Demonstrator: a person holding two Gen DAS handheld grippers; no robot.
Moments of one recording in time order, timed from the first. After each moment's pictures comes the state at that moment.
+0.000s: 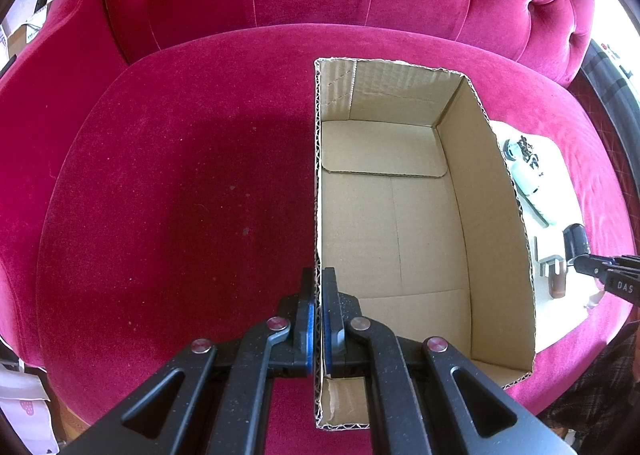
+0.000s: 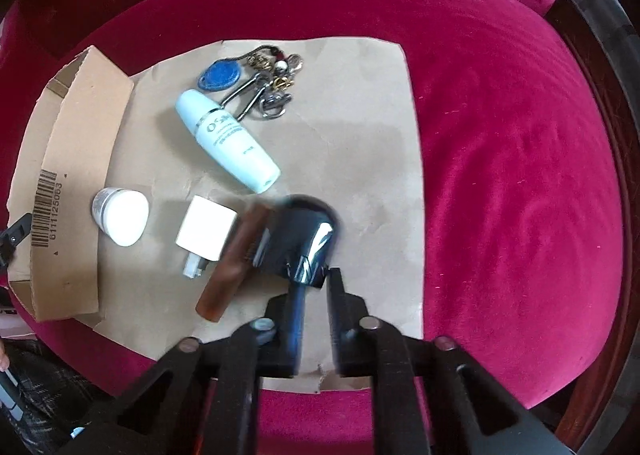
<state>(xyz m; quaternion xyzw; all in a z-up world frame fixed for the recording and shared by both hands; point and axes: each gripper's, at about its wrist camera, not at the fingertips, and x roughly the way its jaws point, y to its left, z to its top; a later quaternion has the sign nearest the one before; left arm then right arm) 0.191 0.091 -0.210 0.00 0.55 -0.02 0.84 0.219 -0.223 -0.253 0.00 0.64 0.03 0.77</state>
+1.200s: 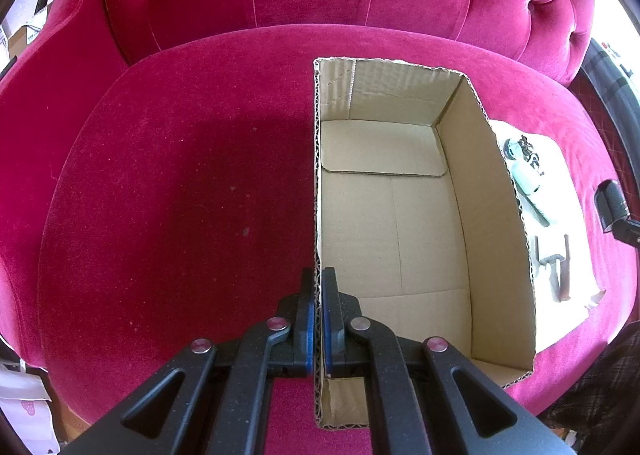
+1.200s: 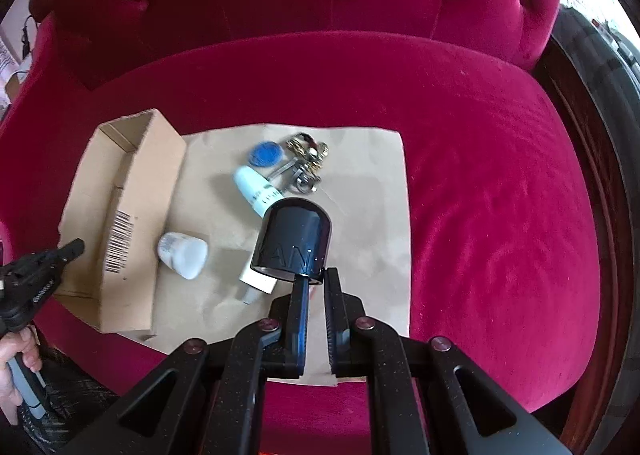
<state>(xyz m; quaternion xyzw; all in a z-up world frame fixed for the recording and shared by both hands) 0.191 0.091 -0.210 0.00 0.55 -0.02 0.84 0.204 -0.198 -0.170 0.00 0.56 0.05 0.82</state>
